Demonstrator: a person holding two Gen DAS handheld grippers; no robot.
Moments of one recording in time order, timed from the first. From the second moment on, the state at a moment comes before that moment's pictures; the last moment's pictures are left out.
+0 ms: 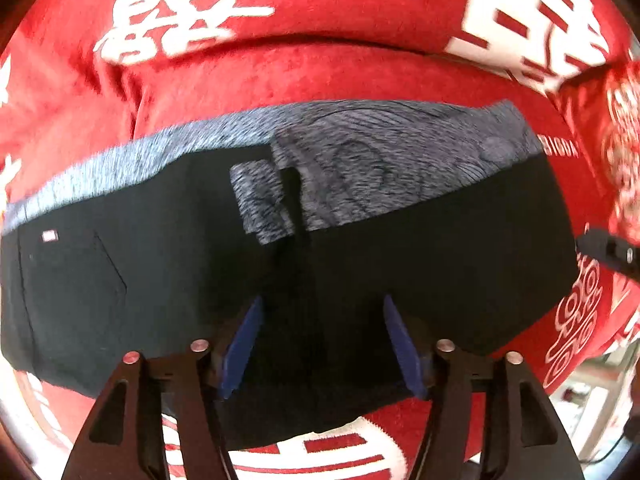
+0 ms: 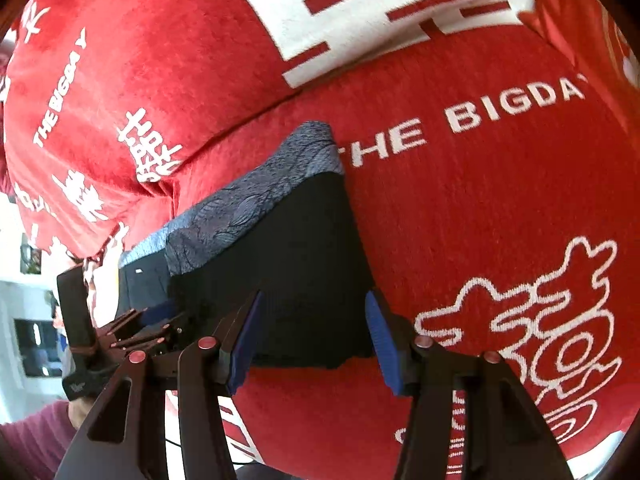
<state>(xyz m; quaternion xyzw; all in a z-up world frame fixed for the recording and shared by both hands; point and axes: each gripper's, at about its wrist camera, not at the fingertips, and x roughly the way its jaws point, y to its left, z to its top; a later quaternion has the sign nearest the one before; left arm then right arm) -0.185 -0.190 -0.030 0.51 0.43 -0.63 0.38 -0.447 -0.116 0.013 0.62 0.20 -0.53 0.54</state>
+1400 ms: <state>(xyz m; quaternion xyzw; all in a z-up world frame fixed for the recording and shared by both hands) -0.160 -0.270 -0.046 0.38 0.57 -0.66 0.30 -0.304 -0.172 -0.017 0.61 0.22 -0.42 0.63</state>
